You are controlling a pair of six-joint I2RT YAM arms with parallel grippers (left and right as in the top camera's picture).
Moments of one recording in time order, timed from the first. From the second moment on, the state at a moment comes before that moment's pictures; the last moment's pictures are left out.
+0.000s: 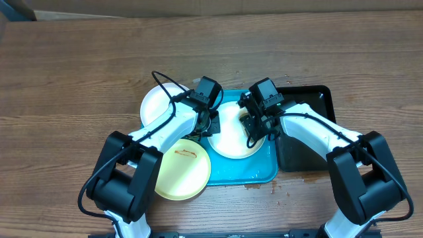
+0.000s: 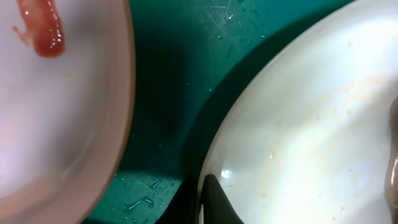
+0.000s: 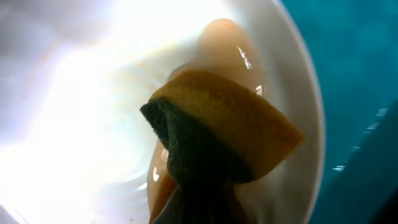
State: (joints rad) left arm -0.48 1.89 1.18 -0.66 0.05 -0.57; right arm 0.46 1.84 1.10 -0.57 -0.15 -0.09
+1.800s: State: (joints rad) left arm -0.48 1.90 1.18 -0.67 0.07 -0.57; right arm 0.02 1.88 1.30 -0.93 -0.12 0.12
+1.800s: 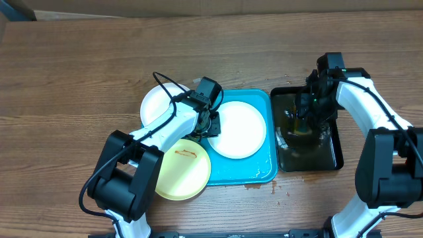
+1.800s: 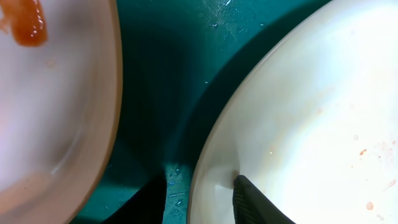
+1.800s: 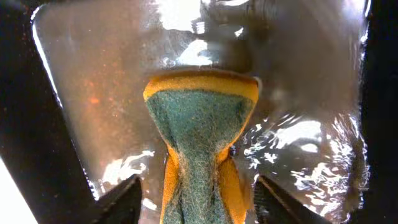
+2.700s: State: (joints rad) left arm -0.47 1.90 1.35 -0.85 0.07 -0.47; right arm -0.32 1.88 1.66 -1.16 -0.12 0.23
